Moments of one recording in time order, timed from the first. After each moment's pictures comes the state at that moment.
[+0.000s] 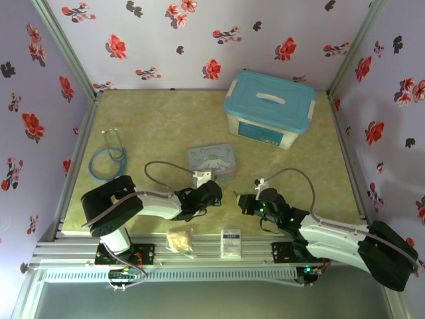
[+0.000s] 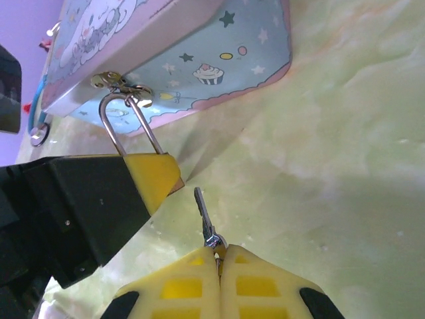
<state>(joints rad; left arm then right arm) -1.14 1.68 0.64 0.26 -0.34 -0.99 0.87 0.95 0.11 0.30 -0.02 0.91</state>
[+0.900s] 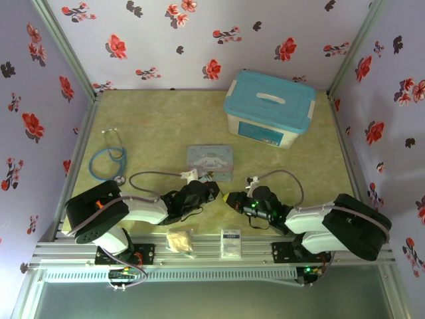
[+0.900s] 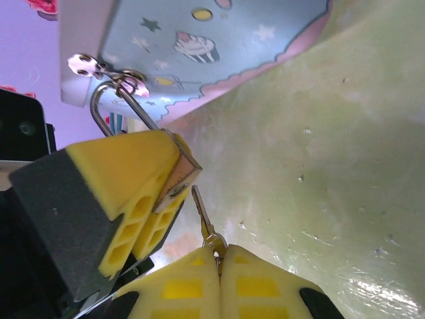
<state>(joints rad) -1.10 1.56 0.48 0.55 -0.27 -1.23 0.90 1.31 0.13 0.74 -0.16 1.25</state>
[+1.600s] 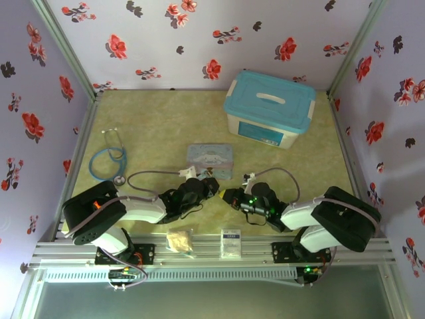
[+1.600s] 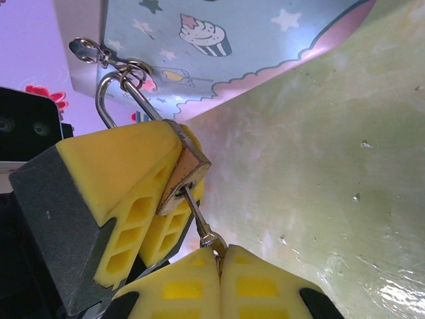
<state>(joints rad) -1.08 1.54 0.48 0.59 -0.26 -1.25 0.86 1.40 0.16 0.86 -0.24 1.27</state>
